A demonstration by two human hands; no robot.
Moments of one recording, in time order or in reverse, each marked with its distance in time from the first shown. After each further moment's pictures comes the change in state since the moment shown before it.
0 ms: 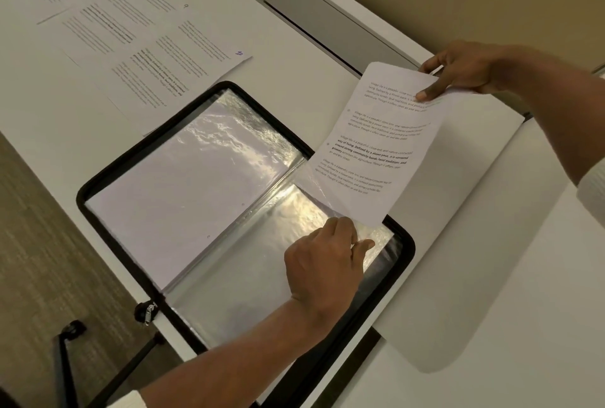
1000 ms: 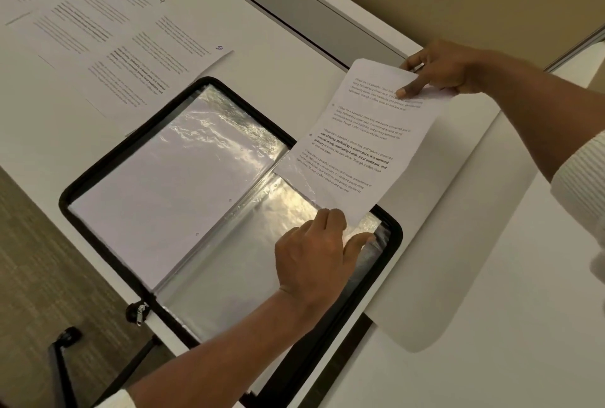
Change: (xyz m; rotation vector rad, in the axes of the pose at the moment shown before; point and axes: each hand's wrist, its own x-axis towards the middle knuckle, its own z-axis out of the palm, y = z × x) left_hand -0.003 -0.001 0.003 0.066 -0.017 0.080; right_hand -0.001 0.022 0.010 0.081 -0.004 0.008
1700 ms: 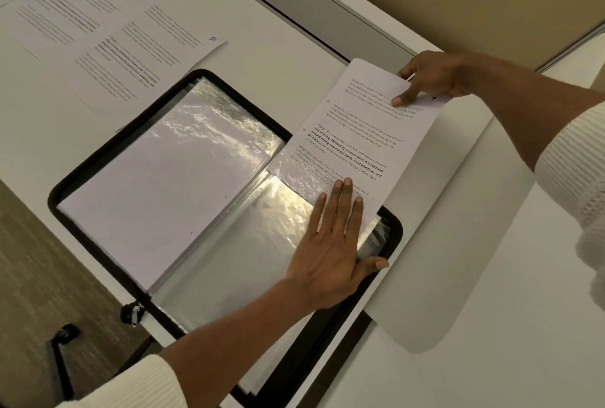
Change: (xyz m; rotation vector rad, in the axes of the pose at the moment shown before) left_hand -0.004 -0.013 0.040 0.006 -0.537 0.323; right_hand 0.022 0.017 0.011 -0.099 -0.101 0.081
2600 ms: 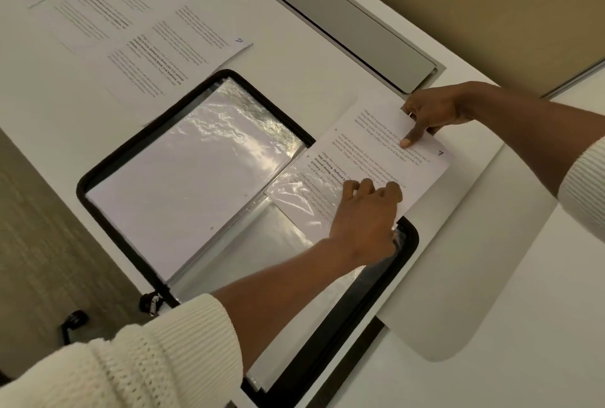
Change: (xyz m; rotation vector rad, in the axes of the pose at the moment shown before) left_hand 0.062 0.005 -0.031 -0.159 -0.013 -0.081; right_hand 0.003 -0.011 0.039 -0.175 -0.285 -0.018
